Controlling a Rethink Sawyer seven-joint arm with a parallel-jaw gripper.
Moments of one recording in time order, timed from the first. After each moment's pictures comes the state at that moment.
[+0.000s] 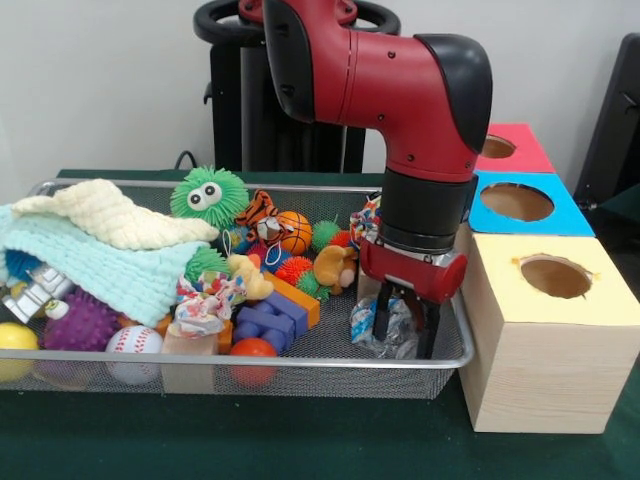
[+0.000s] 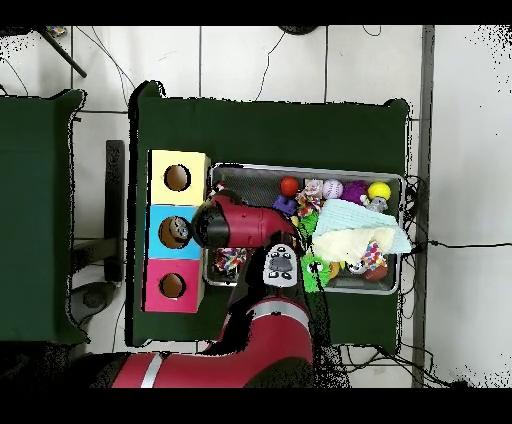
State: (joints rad) arm -0.02 -0.35 -0.12 1.52 -0.02 0.14 2.44
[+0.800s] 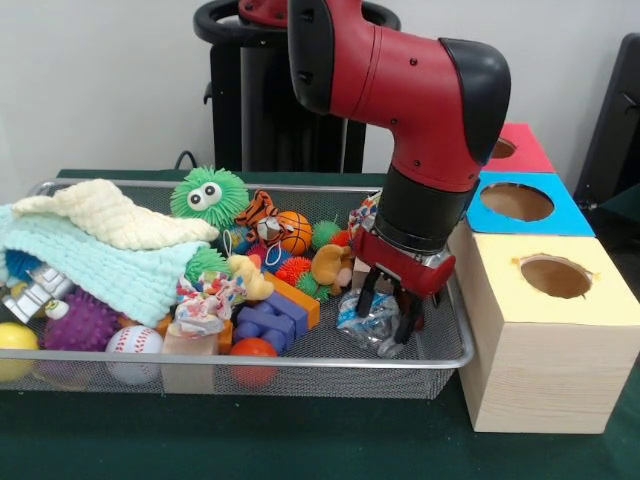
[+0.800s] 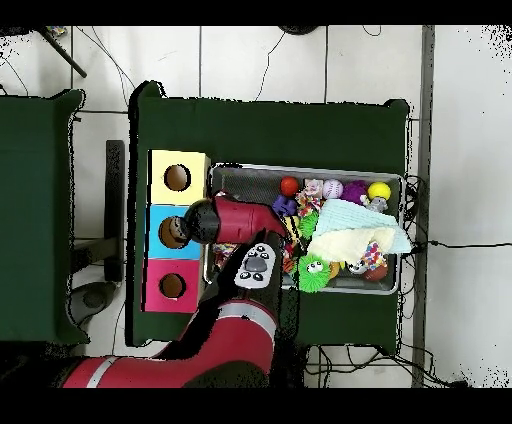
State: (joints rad) arm 0.09 -0.29 -0.26 1.44 0.09 0.34 2.44
